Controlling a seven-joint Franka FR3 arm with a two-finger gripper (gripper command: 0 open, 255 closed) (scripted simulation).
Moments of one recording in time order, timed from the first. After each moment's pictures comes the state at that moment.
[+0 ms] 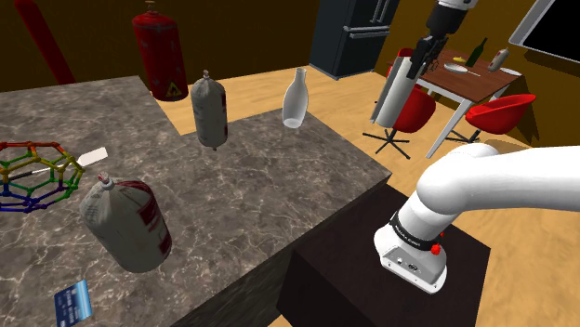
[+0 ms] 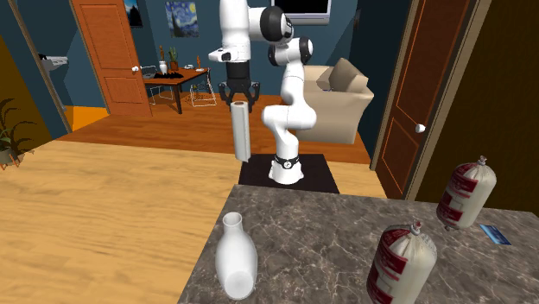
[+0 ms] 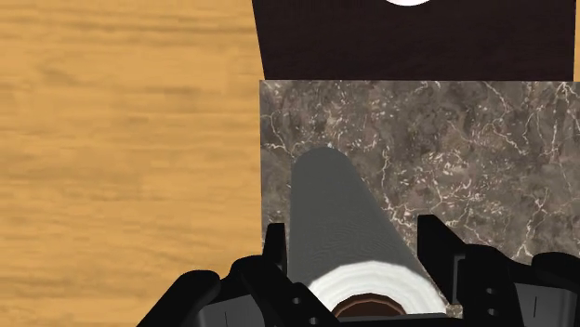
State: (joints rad) arm -0.19 -0.87 -0.31 -2.32 -0.22 1.50 -0.33
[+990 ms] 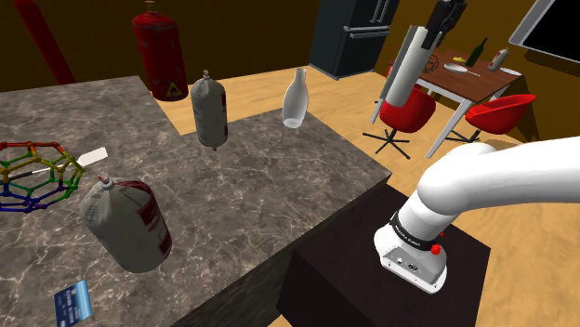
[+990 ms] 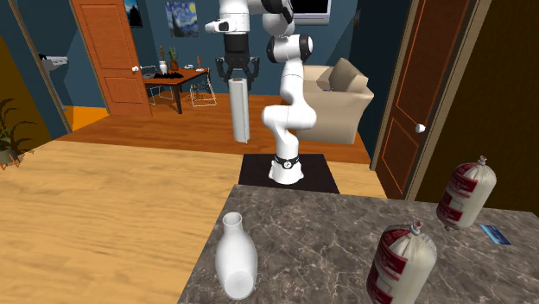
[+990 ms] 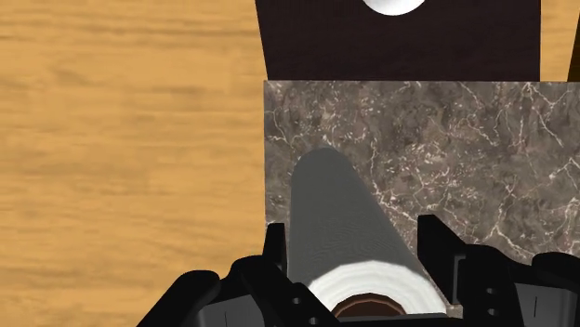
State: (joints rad) arm -0.17 -0.78 -0.29 -2.06 -0.19 1.33 -0.34
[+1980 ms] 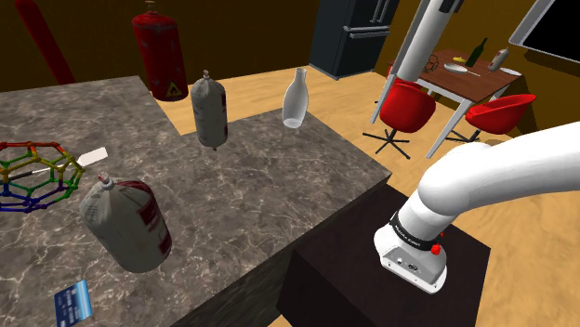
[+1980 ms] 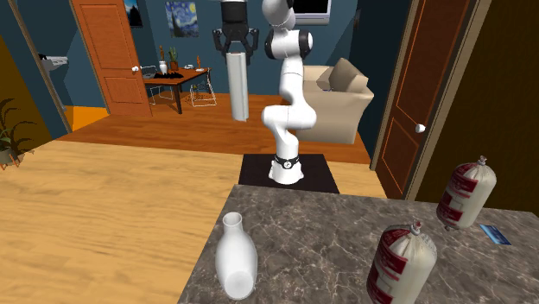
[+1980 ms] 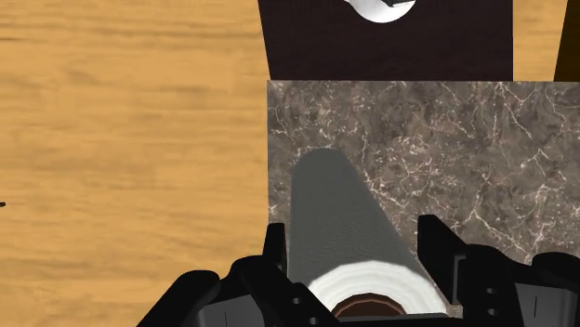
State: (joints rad) arm -0.15 -0.64 -0.28 -1.75 -0.17 1.14 -0.36
